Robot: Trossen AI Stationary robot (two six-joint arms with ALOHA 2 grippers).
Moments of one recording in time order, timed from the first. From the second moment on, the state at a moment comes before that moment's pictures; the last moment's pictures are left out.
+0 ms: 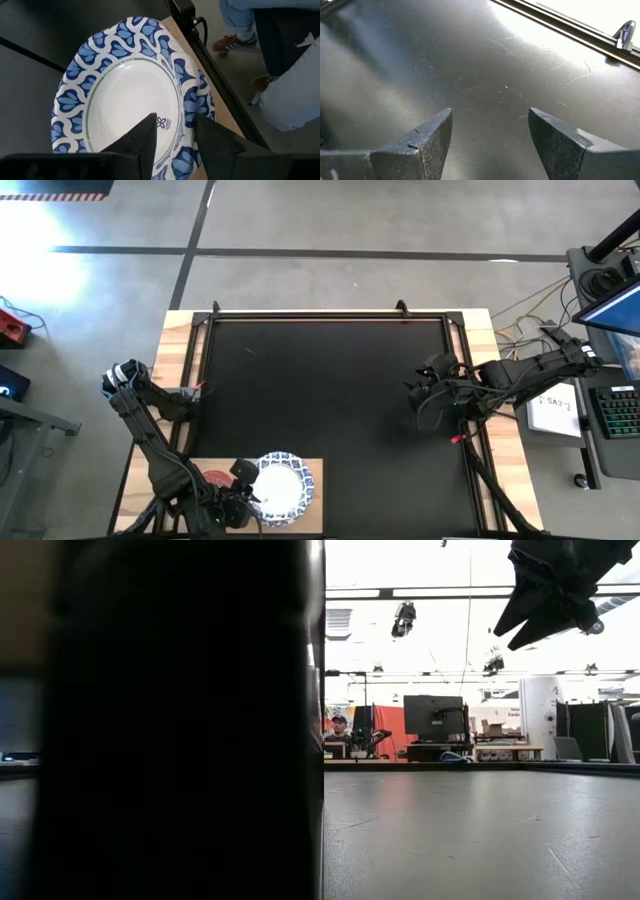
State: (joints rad) left arm -0.96 1.60 1.36 -0.80 -0.41 -0.38; right arm 0.26 0.85 0.78 -0.90 0.63 0.91
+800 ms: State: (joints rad) left arm -0.94 1.54 1.41 -0.90 -0.39 -0.23; right arm 0.26 0.85 0.78 -0.90 0.63 0.91
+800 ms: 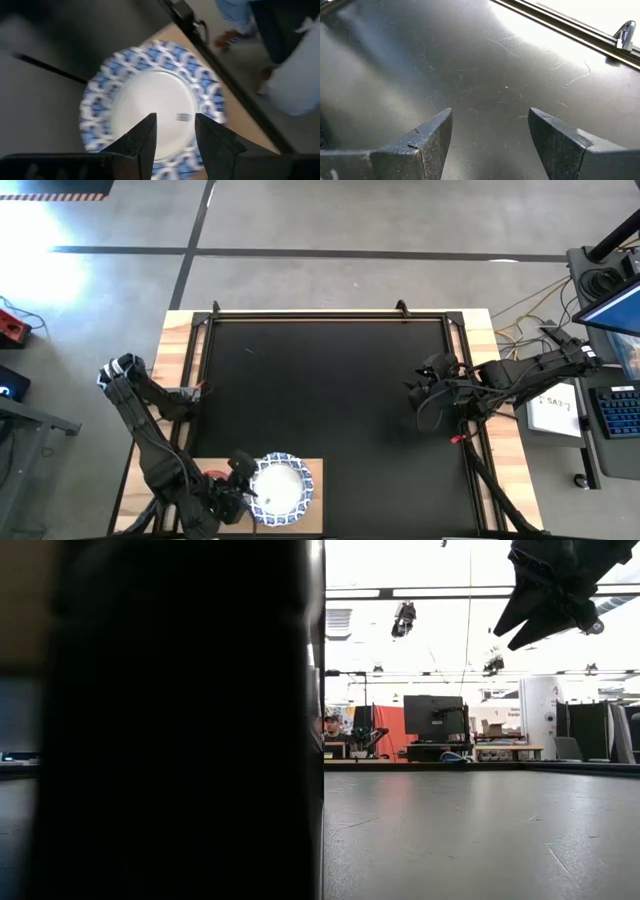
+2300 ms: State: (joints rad) left arm 0.05 0.41 0.13 0.24 -0.13 0.17; right arm 0.26 0.85 0.78 -0.90 0.63 0.91
